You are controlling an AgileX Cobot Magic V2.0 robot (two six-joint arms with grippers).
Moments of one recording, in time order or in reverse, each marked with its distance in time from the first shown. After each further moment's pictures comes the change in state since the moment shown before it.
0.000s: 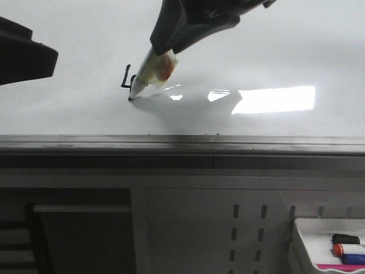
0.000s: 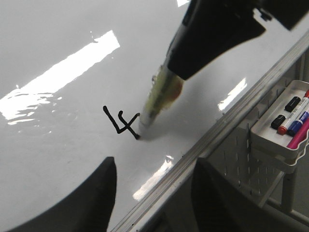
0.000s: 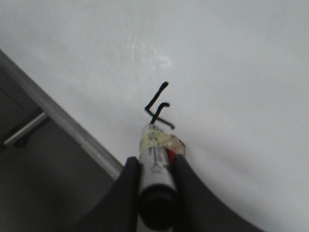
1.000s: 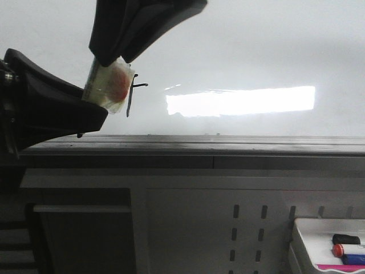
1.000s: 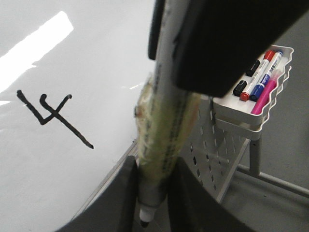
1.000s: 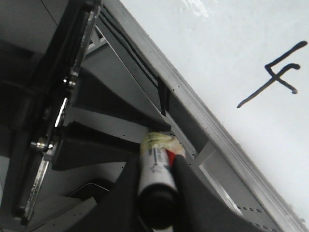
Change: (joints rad) left arm -0.004 0.268 -0.007 0.108 -0.181 0.007; right arm 0.205 -0.007 -0.116 -0.008 0.270 0.000
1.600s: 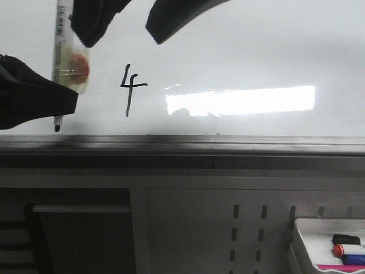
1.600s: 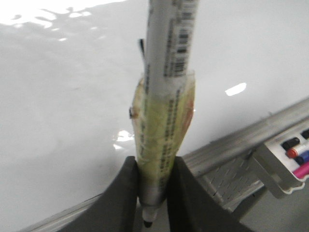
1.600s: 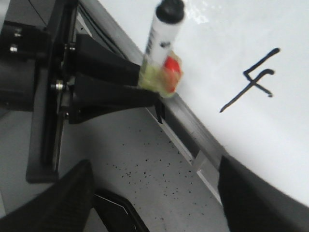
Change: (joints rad) left arm 0.017 0.002 -0.019 -0.559 0.102 -0.015; right arm -0.042 -0.042 0.000 0.017 -0.001 -0.001
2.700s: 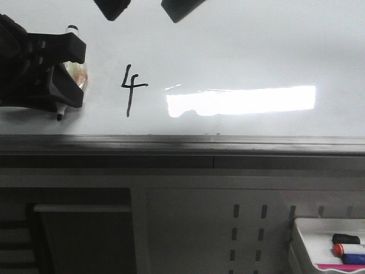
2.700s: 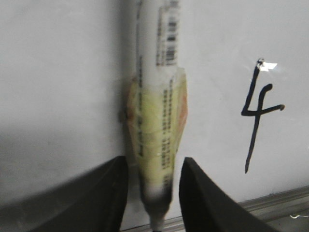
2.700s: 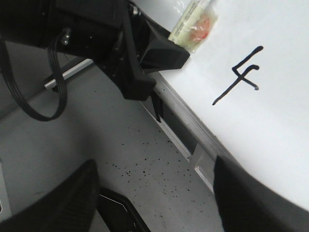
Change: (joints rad) left arm 0.107 0.178 -0.313 -0.222 0.420 -0.006; right arm -0.008 -0.051 0.000 -0.003 0.052 0.000
